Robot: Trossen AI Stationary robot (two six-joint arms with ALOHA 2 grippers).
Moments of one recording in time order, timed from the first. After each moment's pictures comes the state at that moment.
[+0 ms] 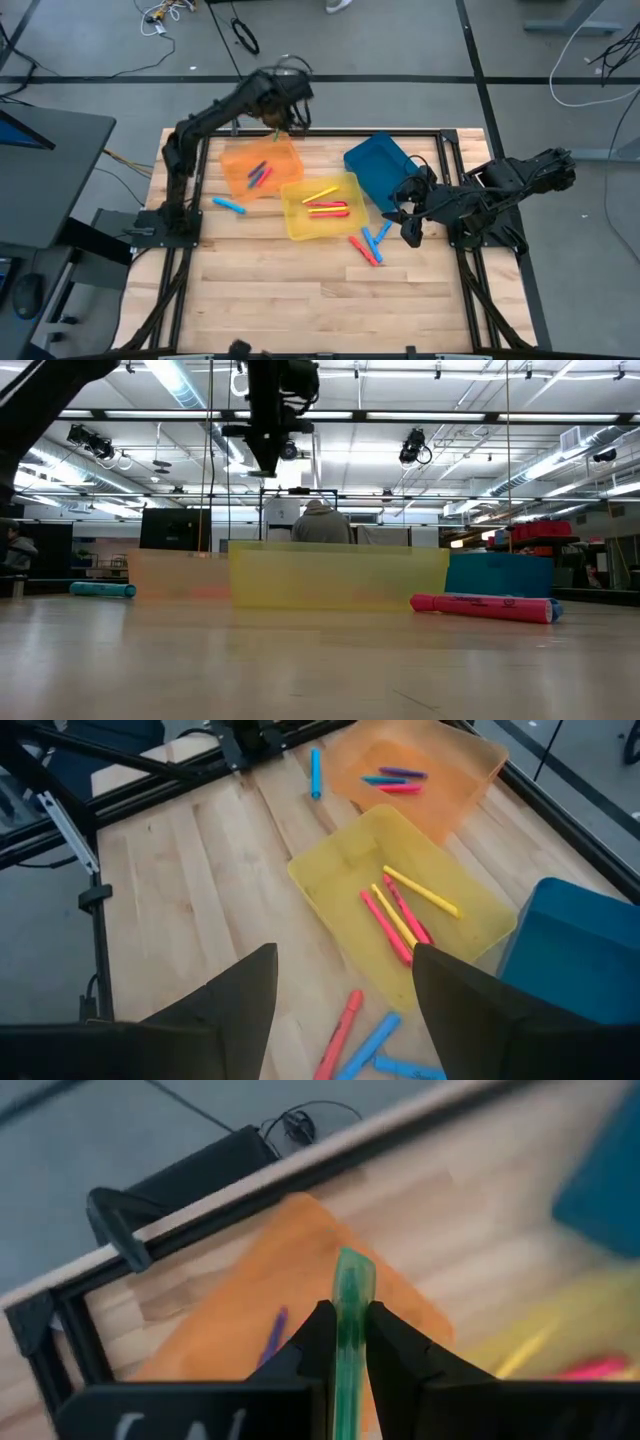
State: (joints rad) left arm 0.53 1.99 2.19 -1.48 -0.32 -0.58; right arm 0.41 1.27 1.60 -1.16 0.46 0.67
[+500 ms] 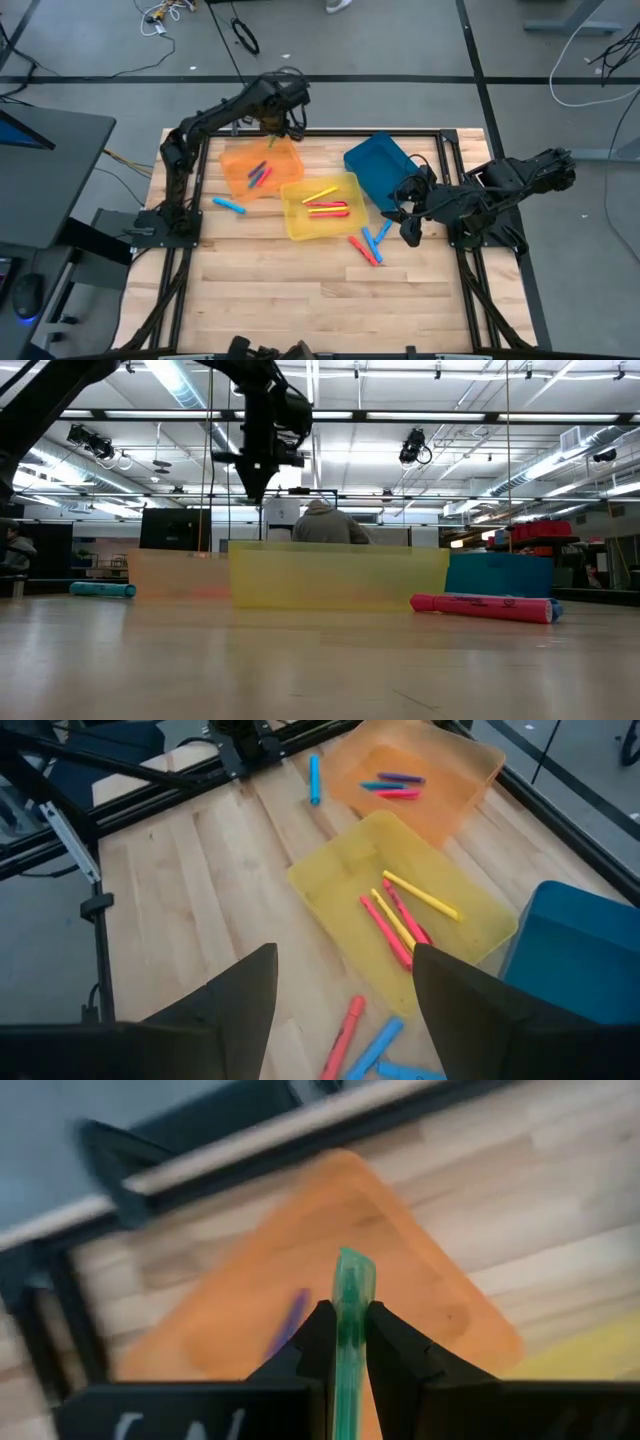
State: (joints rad) left arm 0.59 2.00 1.99 -1.39 -0.27 -0.62; right arm 0.41 1.27 1.60 -1.15 0.47 0.68
